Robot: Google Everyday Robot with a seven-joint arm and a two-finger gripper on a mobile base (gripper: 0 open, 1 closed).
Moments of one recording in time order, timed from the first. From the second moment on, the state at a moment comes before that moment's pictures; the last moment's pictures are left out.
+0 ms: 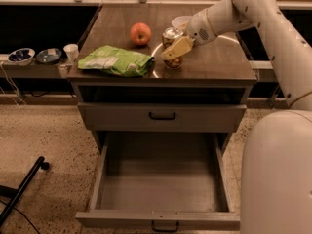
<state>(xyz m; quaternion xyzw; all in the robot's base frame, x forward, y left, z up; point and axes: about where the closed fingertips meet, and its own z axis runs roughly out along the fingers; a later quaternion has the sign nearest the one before) 0.742 -0.062 0.881 -0.55 0.70 0.25 0.38</state>
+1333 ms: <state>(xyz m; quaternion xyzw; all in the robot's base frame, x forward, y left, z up) 0.561 -0.126 0.909 -0.61 0.60 0.27 0.44</state>
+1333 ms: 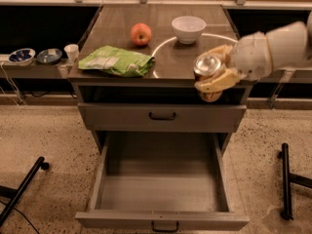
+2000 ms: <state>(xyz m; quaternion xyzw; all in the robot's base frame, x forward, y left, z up) 0.535 -0.023 0.759 -0.44 0.52 0.49 0.55</state>
